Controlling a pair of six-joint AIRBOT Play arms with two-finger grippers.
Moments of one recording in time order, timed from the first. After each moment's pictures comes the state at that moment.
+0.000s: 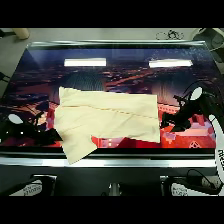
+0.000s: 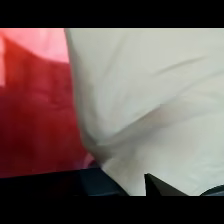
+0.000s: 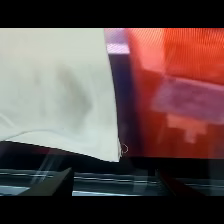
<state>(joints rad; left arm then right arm) 0.28 -1.24 0.64 1.10 -1.27 -1.34 -0.14 -1.42 1.11 -1.32 1.50 1.56</state>
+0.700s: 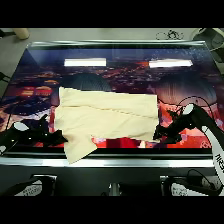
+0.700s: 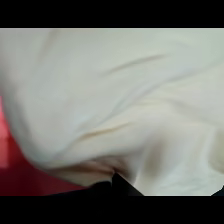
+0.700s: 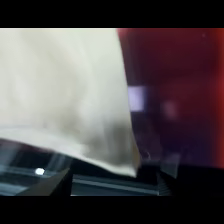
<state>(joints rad) 0.22 -1.19 0.52 0.94 -1.09 -1.30 -0.15 -1.41 0.83 -1.20 1.35 1.52</state>
